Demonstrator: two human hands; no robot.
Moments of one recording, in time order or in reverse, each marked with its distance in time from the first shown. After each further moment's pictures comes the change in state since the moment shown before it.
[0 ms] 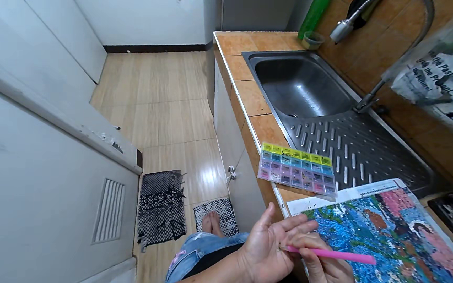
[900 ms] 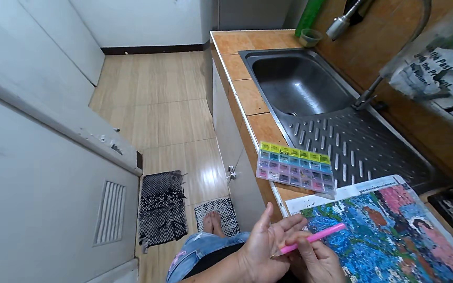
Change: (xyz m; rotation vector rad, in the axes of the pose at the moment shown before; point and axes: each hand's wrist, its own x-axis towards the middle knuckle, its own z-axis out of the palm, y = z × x) left_hand 0.001 -0.003 0.005 0.094 0.090 -0.006; right_hand -0.003 -0.018 0.003 0.413 0.090 0.545
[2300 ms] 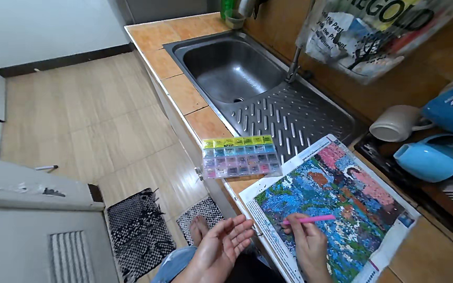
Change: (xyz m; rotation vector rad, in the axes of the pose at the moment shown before) left_hand 0.014 0.004 -0.006 0.132 0.522 -0.060; right_hand -0.003 0.064 -0.091 -0.540 0.519 -0.211
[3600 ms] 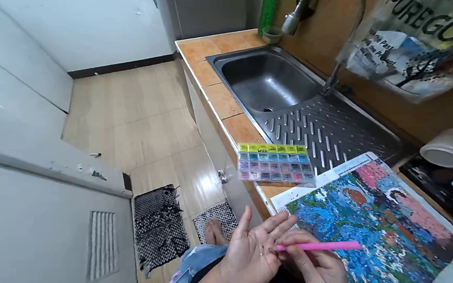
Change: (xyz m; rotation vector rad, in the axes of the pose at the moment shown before) left_hand -0.004 -0.005 -0.021 -0.163 -0.759 0.042; right_hand -0.011 -0.094 0.030 0.411 -0.450 -0.140
